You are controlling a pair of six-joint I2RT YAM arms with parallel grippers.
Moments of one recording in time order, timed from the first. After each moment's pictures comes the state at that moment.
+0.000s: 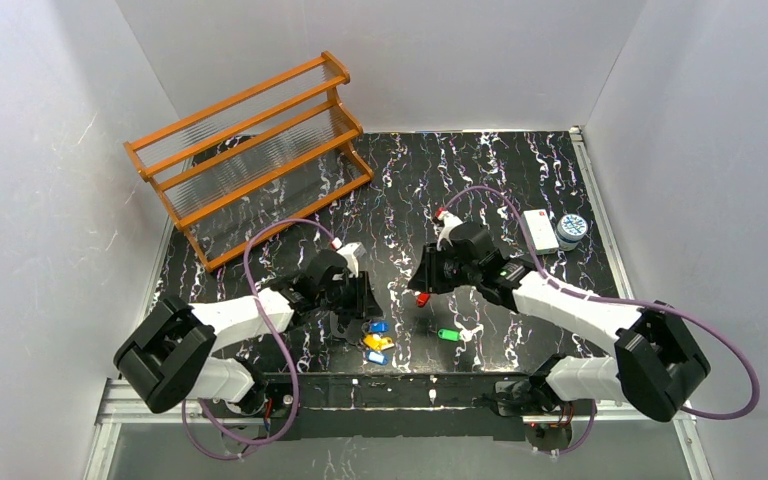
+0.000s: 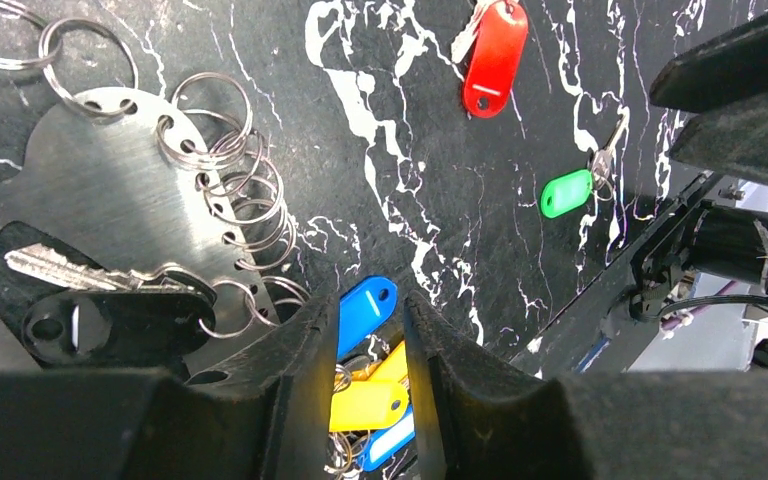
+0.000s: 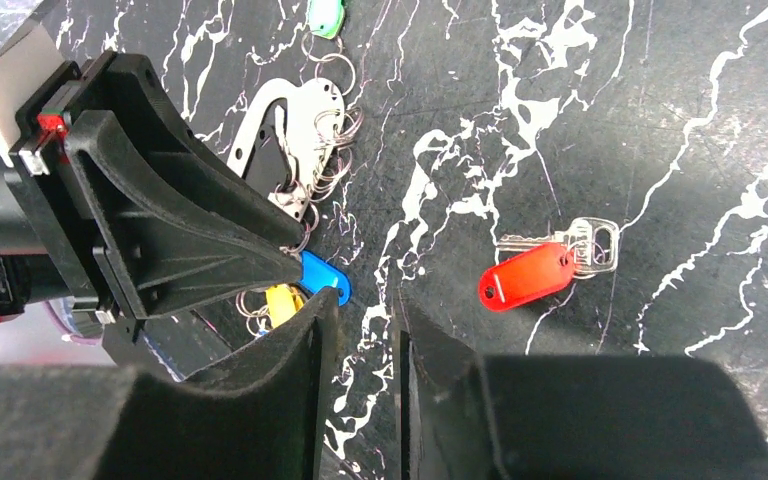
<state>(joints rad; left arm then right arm) -0.74 1.32 0.50 0.07 0.27 -0.67 0.75 1.24 0.68 -0.11 -0.23 0.57</state>
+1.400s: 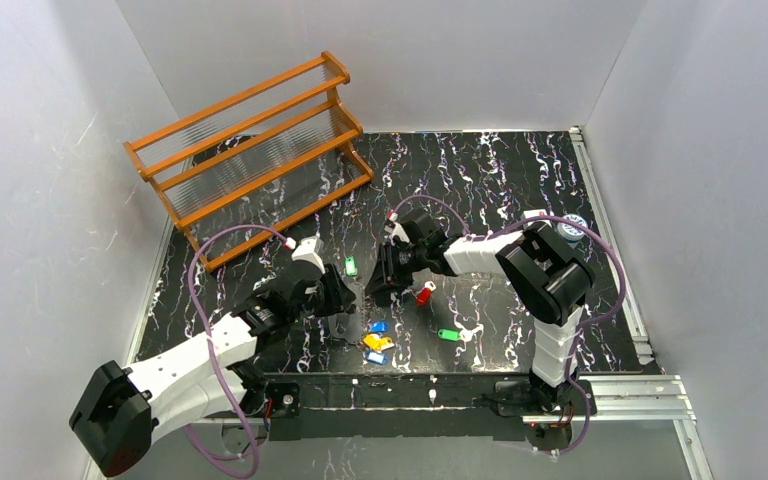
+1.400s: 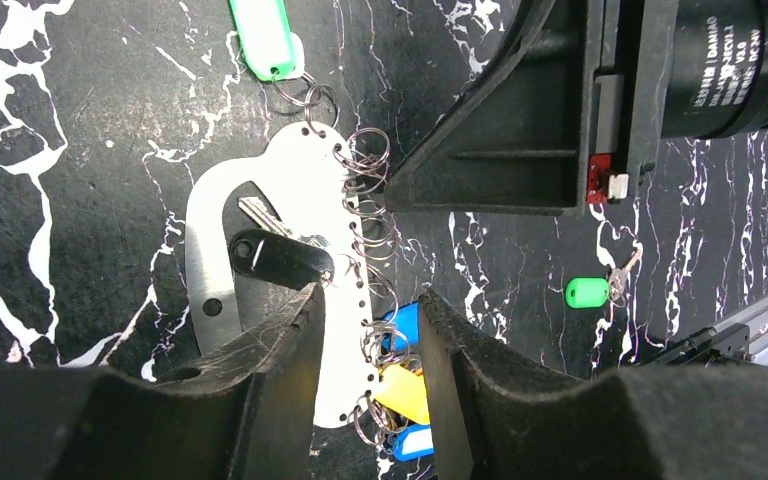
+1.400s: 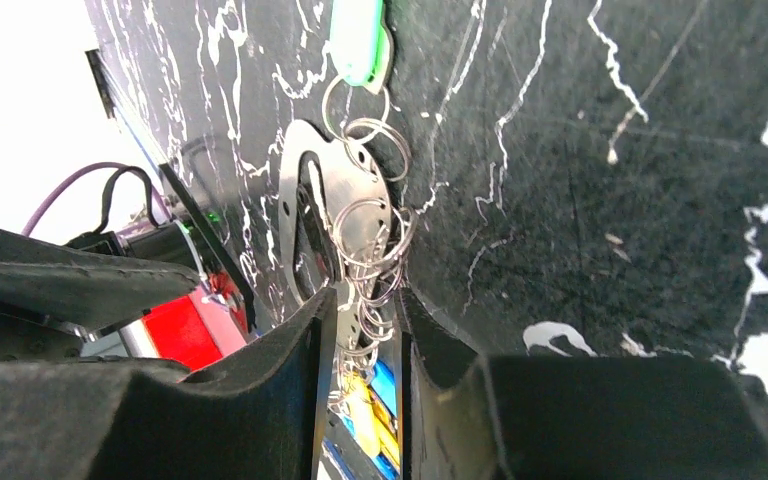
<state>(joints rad) -0.74 0.92 0.44 -0.18 -0.12 -0.78 0.75 1.90 0.99 0.08 -0.63 0.78</state>
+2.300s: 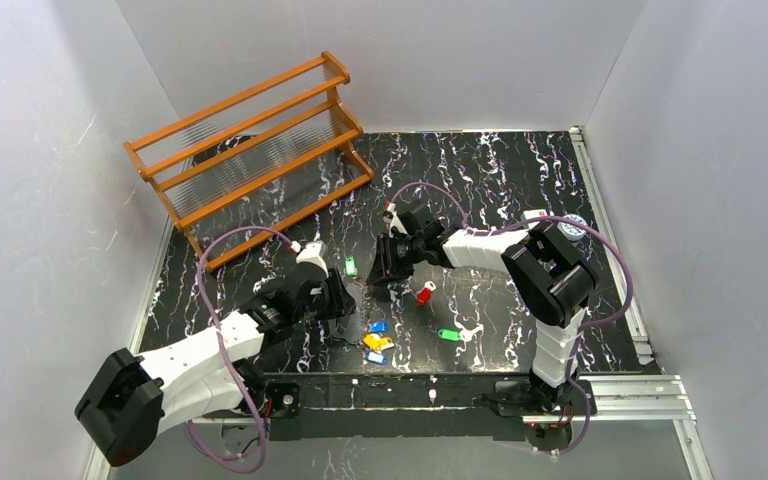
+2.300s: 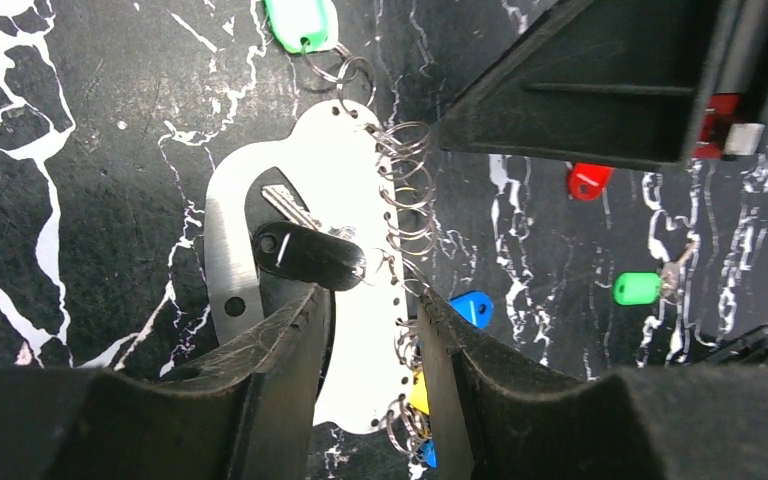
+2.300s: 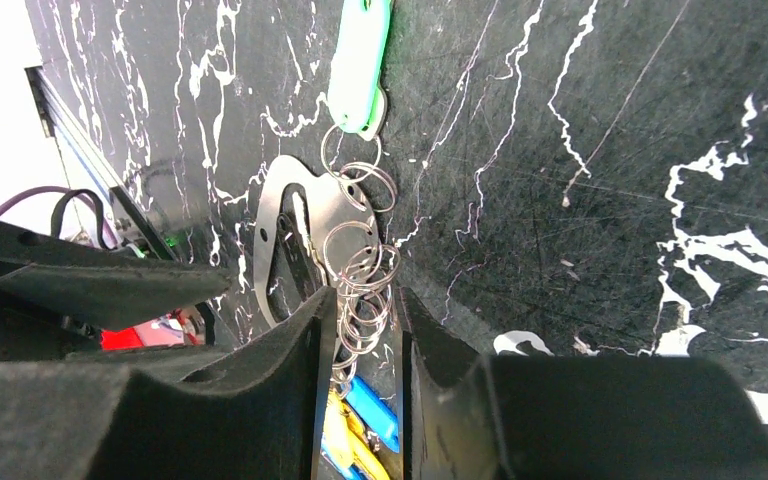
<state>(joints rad) -0.74 0.97 0.41 -0.15 -0.11 -0.77 0.75 1.89 1.08 -0.04 -0.52 0.67</state>
